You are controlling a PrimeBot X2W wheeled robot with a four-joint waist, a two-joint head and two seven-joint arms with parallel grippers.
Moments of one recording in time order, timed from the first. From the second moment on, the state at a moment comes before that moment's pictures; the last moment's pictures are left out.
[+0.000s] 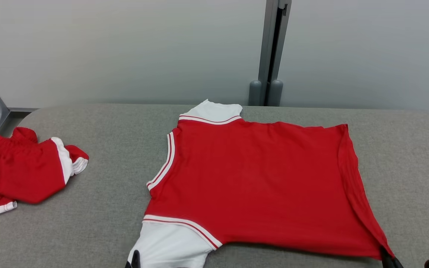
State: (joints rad) left arm 0.12 0.05 -0.21 0.42 -0.46 -0.01 -0.26; right arm 0.01 -0.21 0.03 0.60 0.54 0.13 -0.26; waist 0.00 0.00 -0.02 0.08
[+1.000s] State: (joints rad) left arm -0.44 0.05 -0.29 0.49 -0.48 0.08 -0.26; right arm -0.52 -0.24 0.05 0.77 0.53 0.13 -0.26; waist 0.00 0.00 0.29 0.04
